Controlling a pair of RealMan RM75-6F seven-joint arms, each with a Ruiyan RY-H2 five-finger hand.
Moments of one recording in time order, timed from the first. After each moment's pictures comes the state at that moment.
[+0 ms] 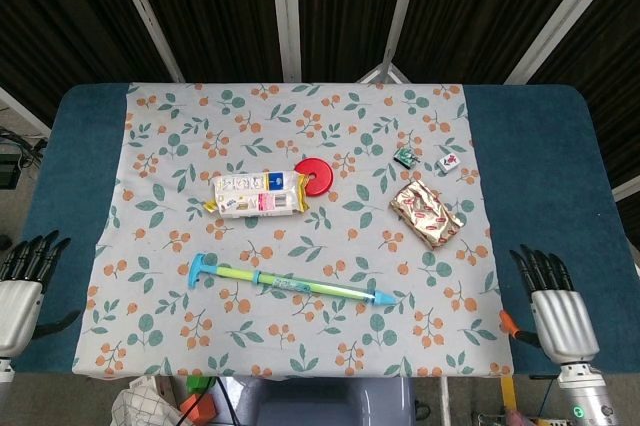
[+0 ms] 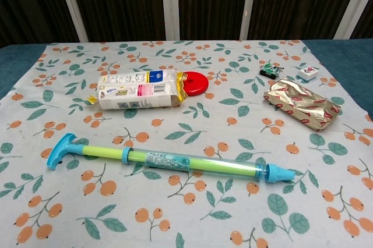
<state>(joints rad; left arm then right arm) -0.08 -1.11 0.05 -1.69 1.54 1.55 0.12 0.10 -1.15 -0.02 -1.76 -1.53 1.45 -0.18</state>
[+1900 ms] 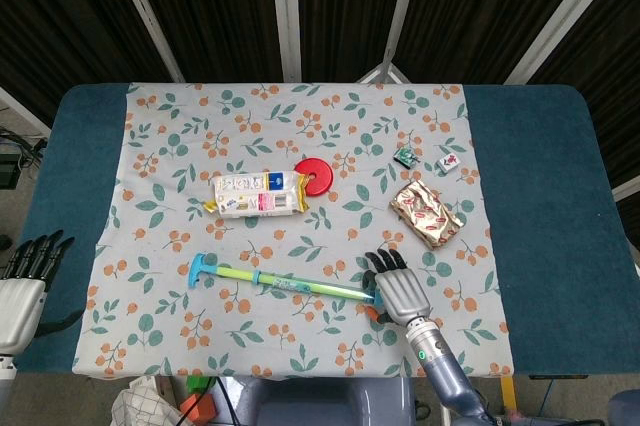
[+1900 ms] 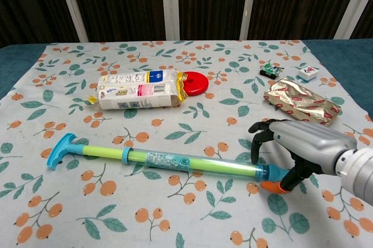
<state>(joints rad) -0.07 -1.10 0.02 -1.70 1.55 1.49 0.10 0.47 -1.67 0.08 -1.69 -1.09 1.09 -0.58</state>
